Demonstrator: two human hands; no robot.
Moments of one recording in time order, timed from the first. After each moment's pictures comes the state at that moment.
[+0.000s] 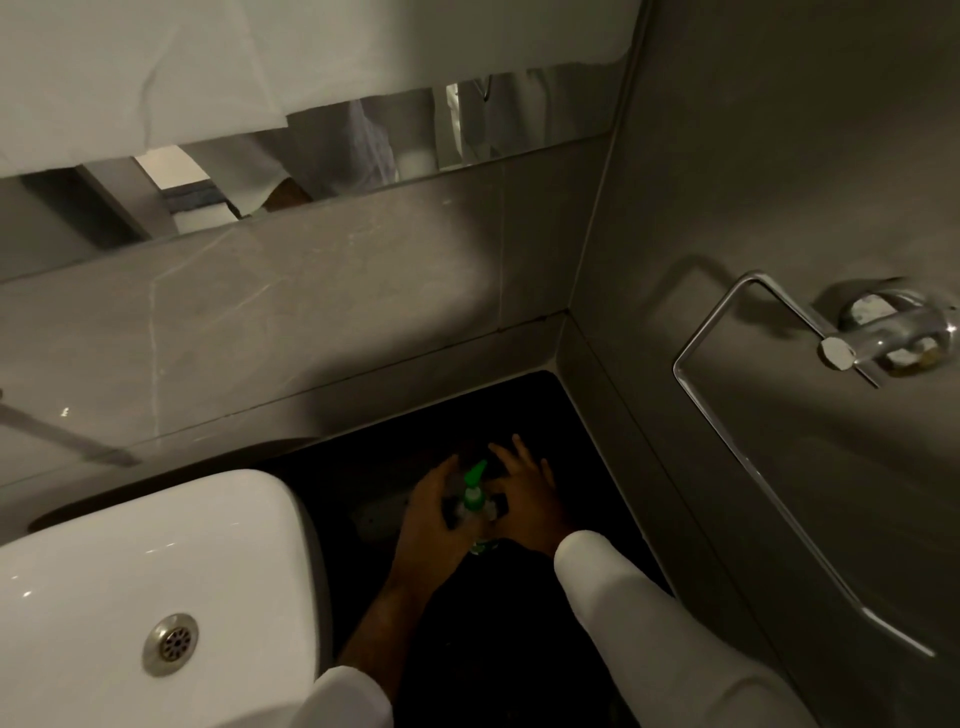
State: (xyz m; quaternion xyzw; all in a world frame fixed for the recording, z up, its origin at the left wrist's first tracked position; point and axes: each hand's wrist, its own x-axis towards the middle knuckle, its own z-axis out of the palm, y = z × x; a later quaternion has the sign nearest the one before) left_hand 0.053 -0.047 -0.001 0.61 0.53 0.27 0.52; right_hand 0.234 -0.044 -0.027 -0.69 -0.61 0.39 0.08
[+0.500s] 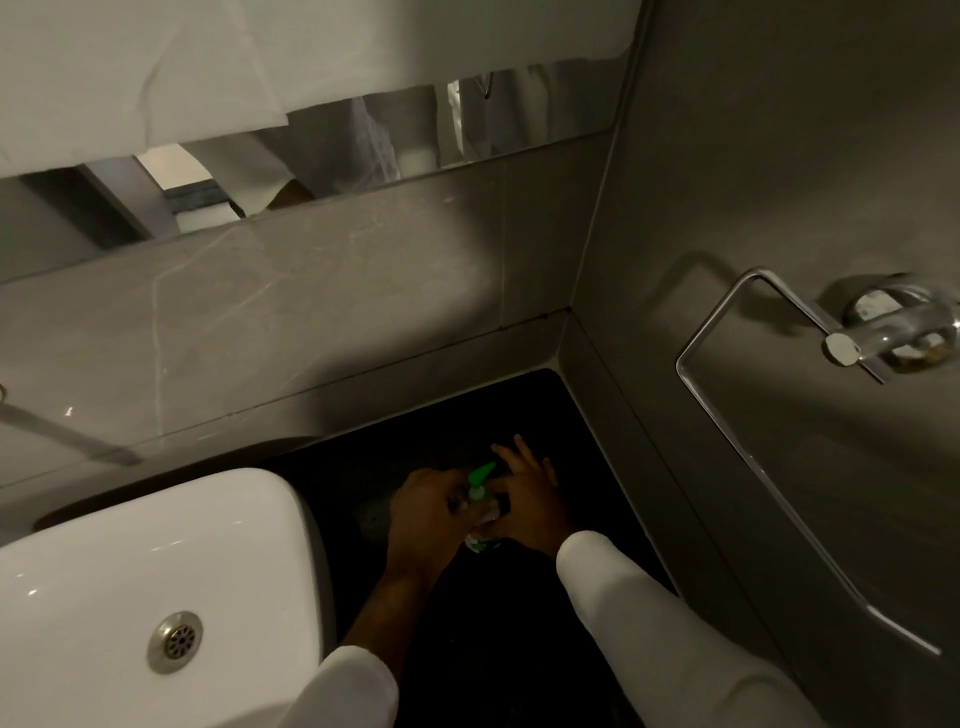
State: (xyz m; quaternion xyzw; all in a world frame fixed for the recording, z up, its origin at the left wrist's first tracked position) left_hand 0.054 -0.026 0.017 0.76 0.53 0.14 0.34; right_hand 0.230 -0.046 -0.021 -0.70 -0.58 0.39 0.09
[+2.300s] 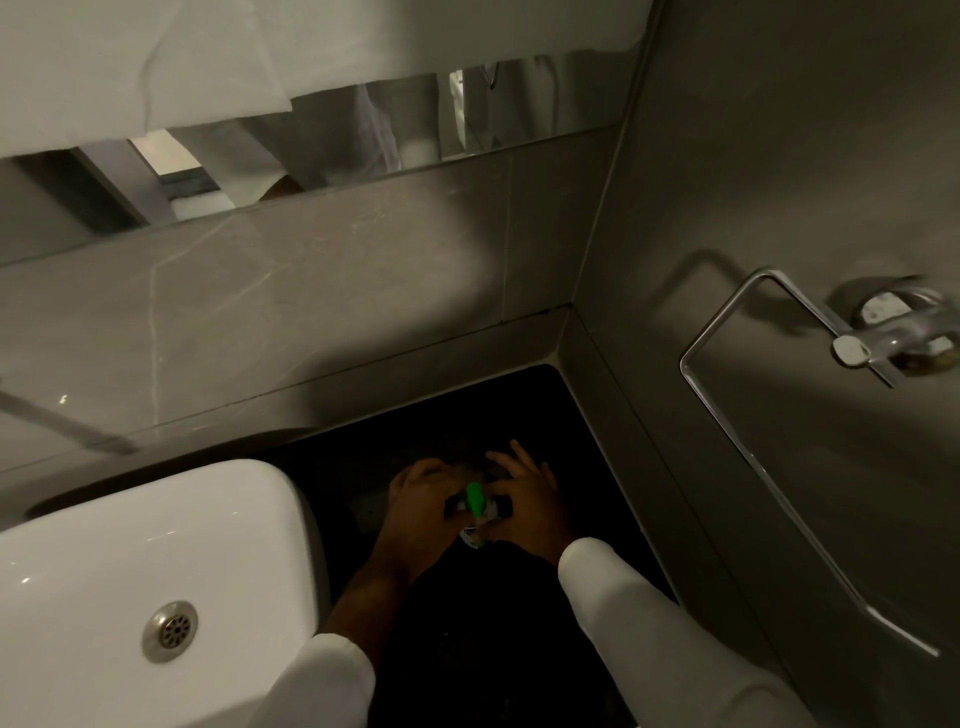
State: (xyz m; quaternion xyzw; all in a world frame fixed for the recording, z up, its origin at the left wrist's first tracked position) left_hand 0.041 -0.018 0.001 0.82 0.46 0.15 0.29; right_hand 0.233 -0.060 -0.023 -0.66 -0.62 0.40 0.14
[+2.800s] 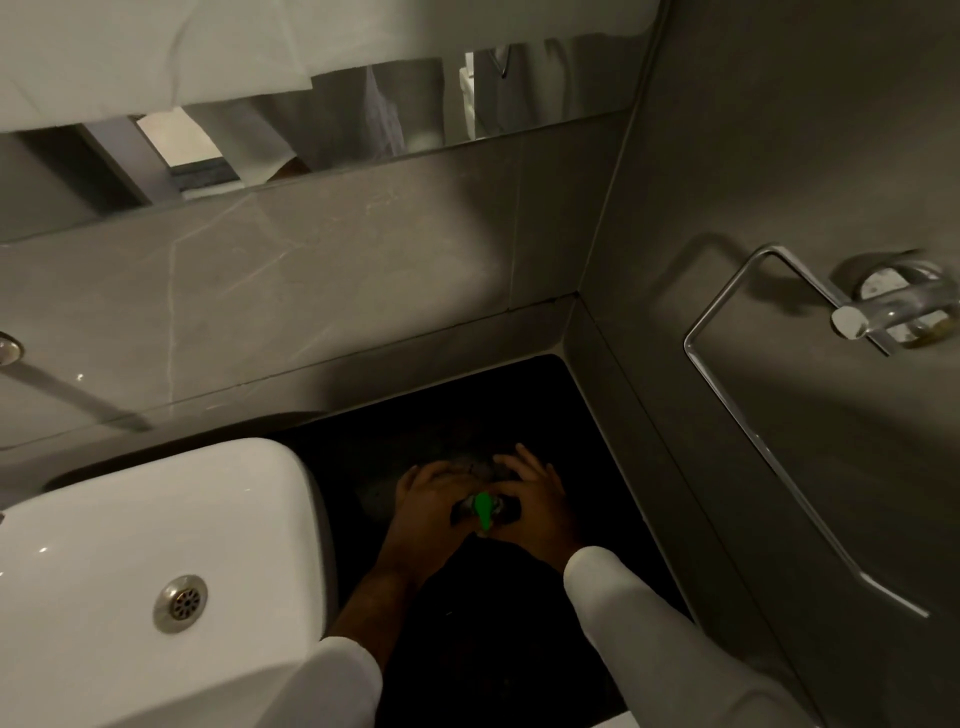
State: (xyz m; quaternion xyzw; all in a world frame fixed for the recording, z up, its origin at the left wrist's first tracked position) left_hand 0.034 -0.046 -0.005 0.82 0.45 0.17 0.30; right_hand 0.228 -0.087 -0.032 -0.67 -0.62 0.36 0.17
